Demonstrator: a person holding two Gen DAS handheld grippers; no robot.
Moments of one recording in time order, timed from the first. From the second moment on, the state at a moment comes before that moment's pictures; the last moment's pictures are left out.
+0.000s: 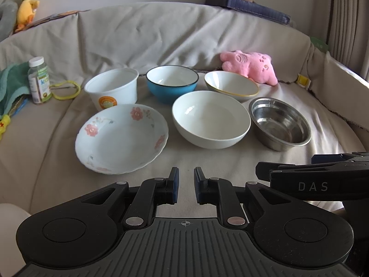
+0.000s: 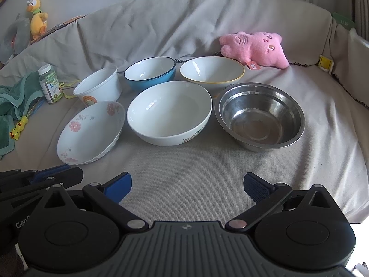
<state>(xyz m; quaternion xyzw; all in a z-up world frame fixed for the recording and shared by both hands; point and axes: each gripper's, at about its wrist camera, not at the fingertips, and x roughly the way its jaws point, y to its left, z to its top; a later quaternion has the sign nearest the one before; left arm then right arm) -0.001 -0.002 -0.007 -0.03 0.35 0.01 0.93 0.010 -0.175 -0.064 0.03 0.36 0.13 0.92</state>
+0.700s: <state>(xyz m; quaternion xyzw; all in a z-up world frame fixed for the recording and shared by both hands) -0.001 -0.001 -0.002 -0.04 0.35 0.01 0.94 0.010 -0.175 -0.063 0.03 0.36 0.13 0.92</state>
